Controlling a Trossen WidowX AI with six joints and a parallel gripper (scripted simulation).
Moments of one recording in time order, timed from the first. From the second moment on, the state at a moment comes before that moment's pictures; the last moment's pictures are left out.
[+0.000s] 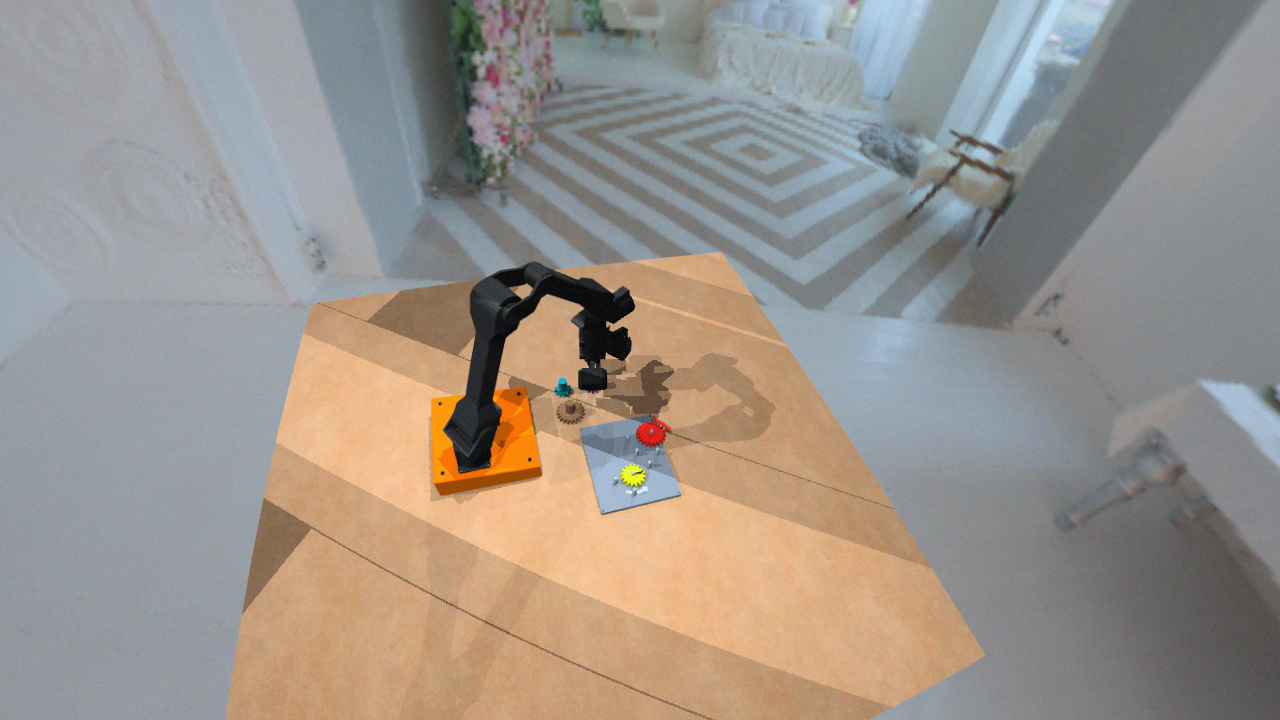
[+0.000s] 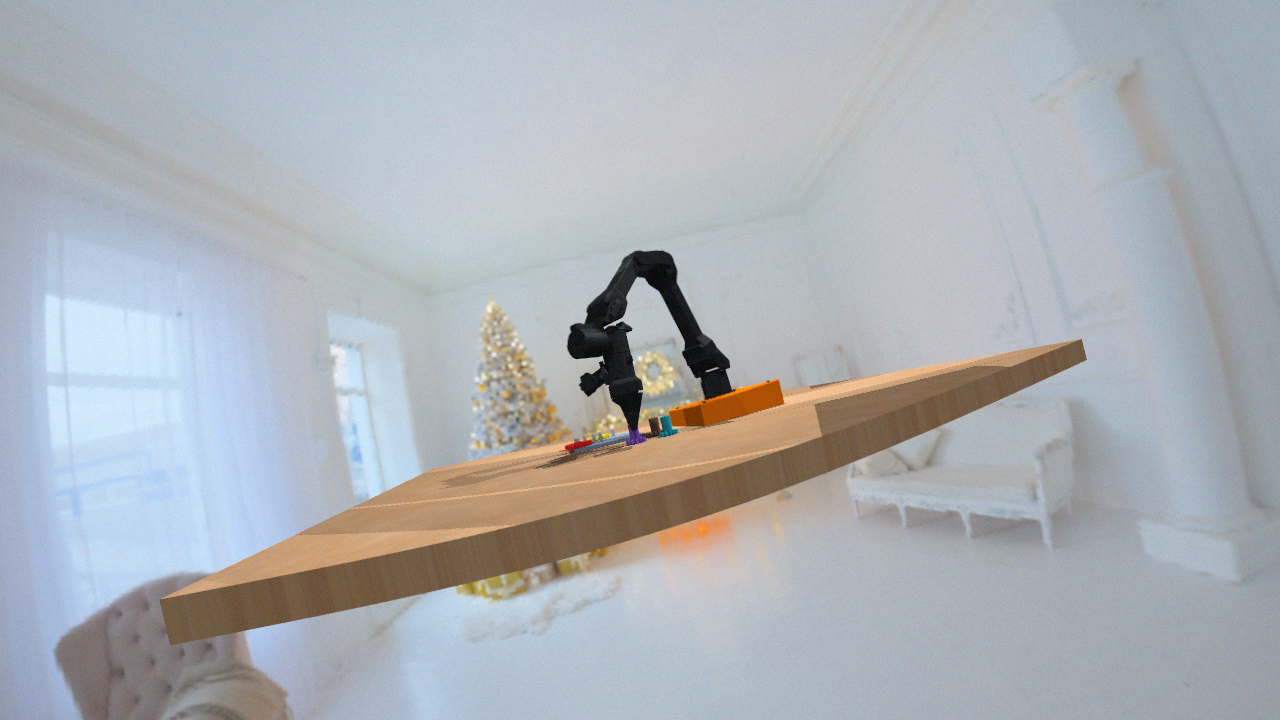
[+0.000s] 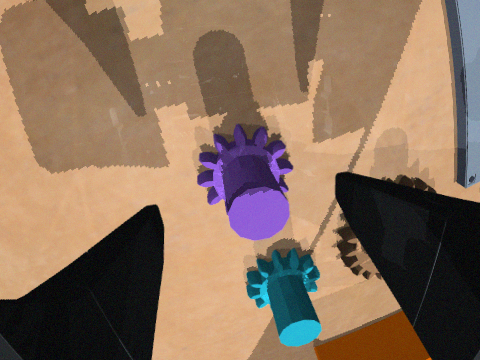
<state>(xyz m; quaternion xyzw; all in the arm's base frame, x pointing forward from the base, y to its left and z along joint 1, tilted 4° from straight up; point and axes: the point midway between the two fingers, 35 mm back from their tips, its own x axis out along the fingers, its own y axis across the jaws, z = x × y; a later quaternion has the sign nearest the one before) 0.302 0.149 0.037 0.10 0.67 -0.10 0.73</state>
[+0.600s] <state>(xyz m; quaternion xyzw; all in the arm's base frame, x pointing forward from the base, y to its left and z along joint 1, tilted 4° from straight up) 0.301 0.149 0.037 0.10 0.67 -0.10 0.73</state>
